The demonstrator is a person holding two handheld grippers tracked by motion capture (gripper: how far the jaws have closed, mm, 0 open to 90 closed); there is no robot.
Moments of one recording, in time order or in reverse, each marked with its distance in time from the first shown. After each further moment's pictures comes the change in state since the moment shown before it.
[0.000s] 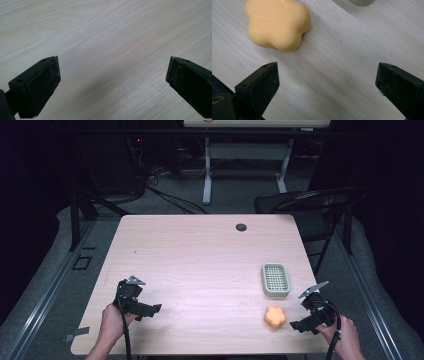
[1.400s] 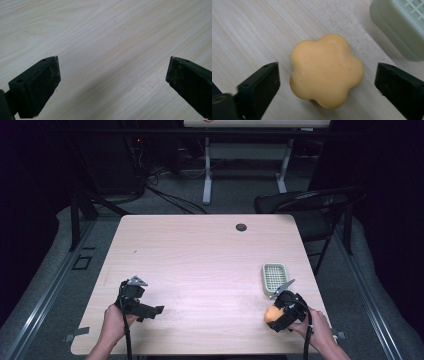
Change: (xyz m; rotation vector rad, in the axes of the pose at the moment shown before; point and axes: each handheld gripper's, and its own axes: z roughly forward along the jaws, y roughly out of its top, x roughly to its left) left arm -0.004 0.001 -0.001 -0.014 -0.052 0.033; right arm 0.045 0.047 0.031 0.023 0.023 -0.181
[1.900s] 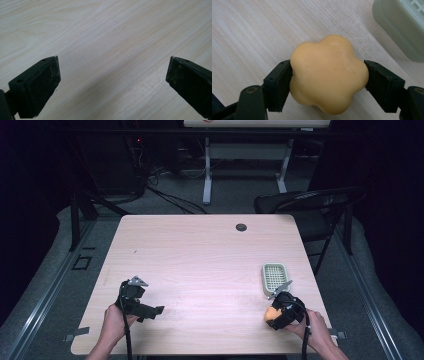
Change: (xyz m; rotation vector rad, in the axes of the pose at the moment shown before) left arm 0.000 0.000 0.000 0.012 0.005 0.011; right arm 0.004 0.001 0.006 0.010 -0.018 0.012
